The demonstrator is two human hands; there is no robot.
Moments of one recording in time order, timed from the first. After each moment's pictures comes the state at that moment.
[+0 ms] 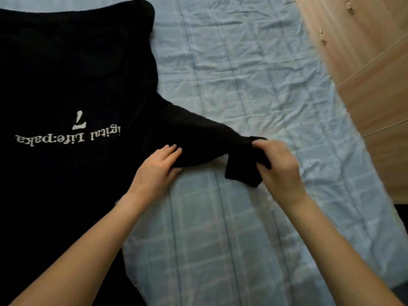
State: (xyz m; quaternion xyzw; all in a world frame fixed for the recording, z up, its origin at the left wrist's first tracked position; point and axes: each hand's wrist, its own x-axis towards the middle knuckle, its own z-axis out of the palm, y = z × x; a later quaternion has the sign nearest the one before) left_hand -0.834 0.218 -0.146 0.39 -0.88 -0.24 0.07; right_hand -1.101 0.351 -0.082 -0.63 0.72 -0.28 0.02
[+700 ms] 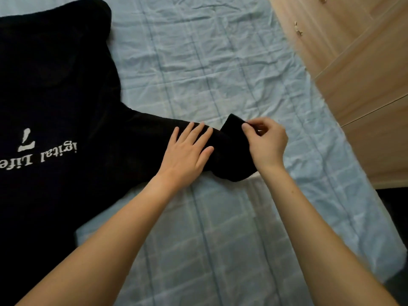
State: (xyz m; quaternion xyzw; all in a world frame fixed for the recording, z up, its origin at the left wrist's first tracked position) left_hand -0.976 0.212 -0.139 0.32 -0.93 -0.18 0.05; right_hand -1.147 0.296 -0.096 -0.28 0.85 -0.43 0.11
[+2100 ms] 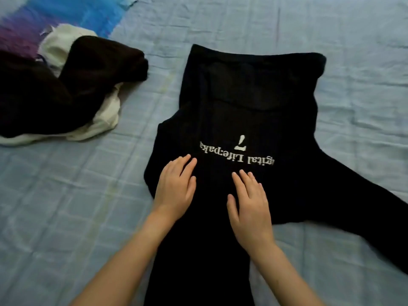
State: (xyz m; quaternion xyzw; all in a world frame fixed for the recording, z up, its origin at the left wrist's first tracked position) left_hand -0.568 0.181 -0.107 0.63 -0.75 -0.10 0.18; right_hand -0.755 0.233 -0.100 -0.68 0.67 -0.21 0.21
